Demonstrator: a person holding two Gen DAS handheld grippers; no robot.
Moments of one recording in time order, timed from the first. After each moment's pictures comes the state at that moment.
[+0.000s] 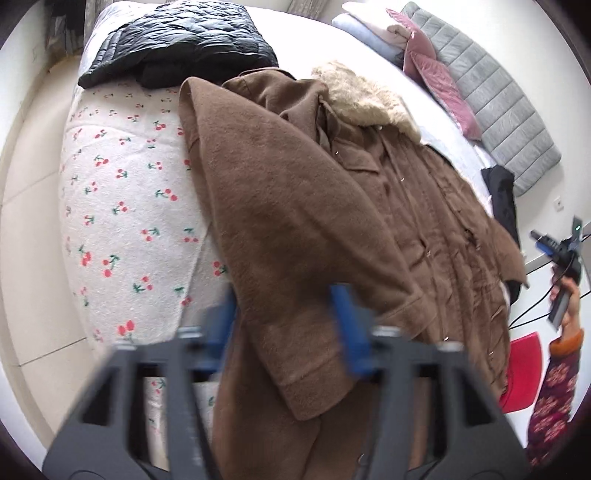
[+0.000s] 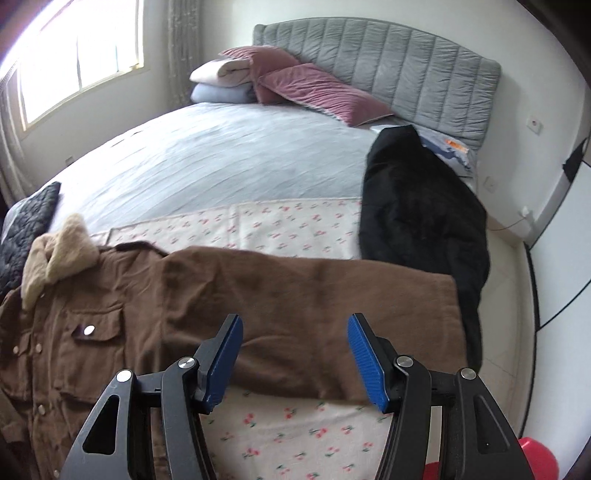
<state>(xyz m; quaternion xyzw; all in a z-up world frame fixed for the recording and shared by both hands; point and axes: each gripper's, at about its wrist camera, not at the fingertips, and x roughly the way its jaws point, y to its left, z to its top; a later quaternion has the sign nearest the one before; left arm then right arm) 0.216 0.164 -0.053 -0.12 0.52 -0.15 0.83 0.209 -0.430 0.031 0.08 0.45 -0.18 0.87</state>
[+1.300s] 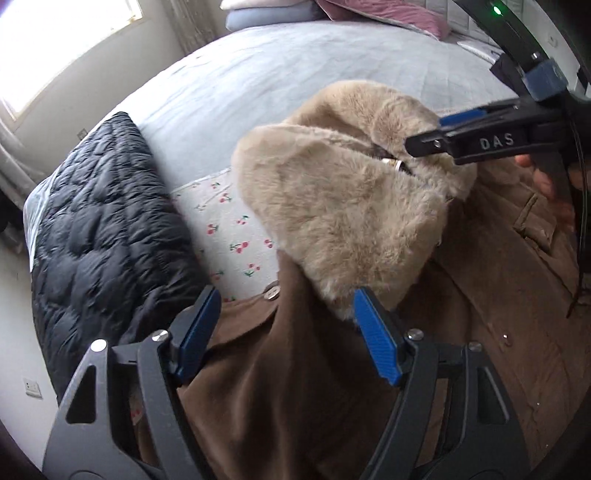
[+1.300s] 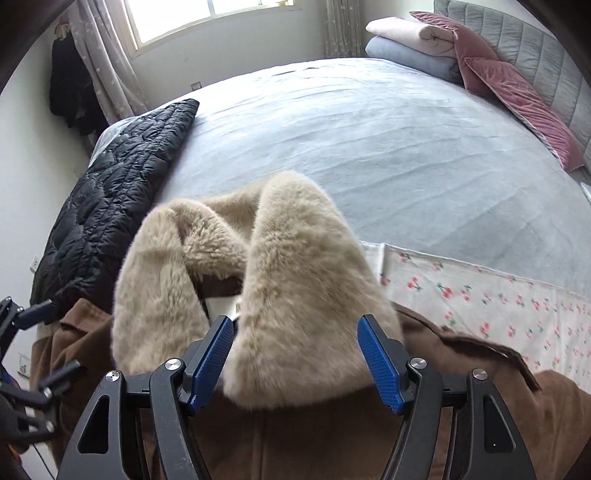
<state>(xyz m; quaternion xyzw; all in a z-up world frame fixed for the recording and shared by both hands) 0.474 0.006 -0.057 0.23 0.48 -0.20 0.82 0.529 -0.155 -0.062 0.03 0.52 0.05 0.85</state>
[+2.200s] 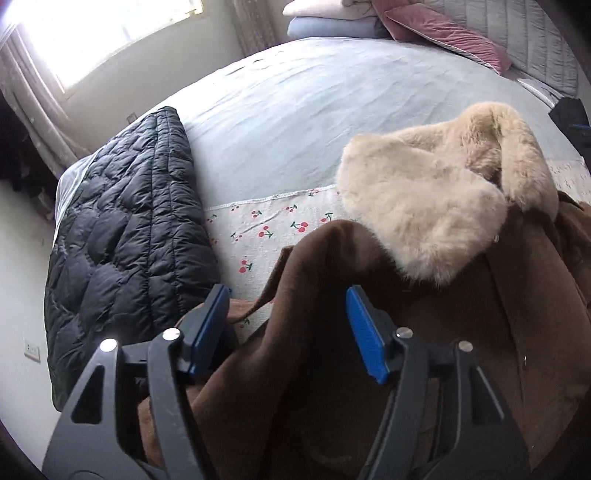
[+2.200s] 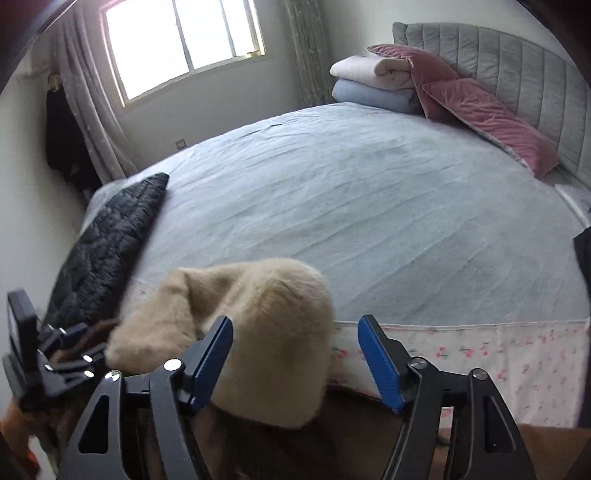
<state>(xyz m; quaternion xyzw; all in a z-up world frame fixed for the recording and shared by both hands) 0.494 0.018 -0.053 0.18 0.45 -0.09 0.87 0.478 -0.297 -0.015 0.04 0.44 0.02 0.90</state>
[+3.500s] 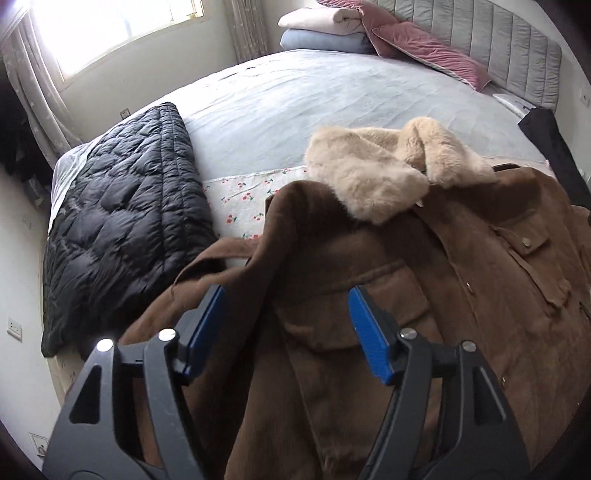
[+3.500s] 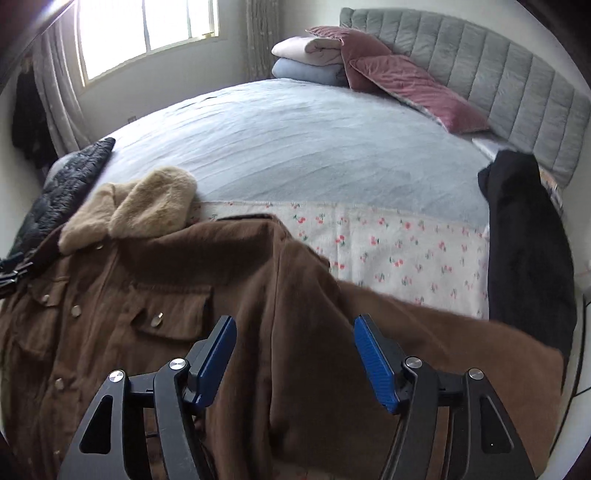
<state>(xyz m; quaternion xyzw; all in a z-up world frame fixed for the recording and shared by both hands) 0.406 0.030 -0.027 0.13 0.45 -0.13 0.88 0.270 -0.418 -0.048 0.10 0.48 -0.05 0.87</state>
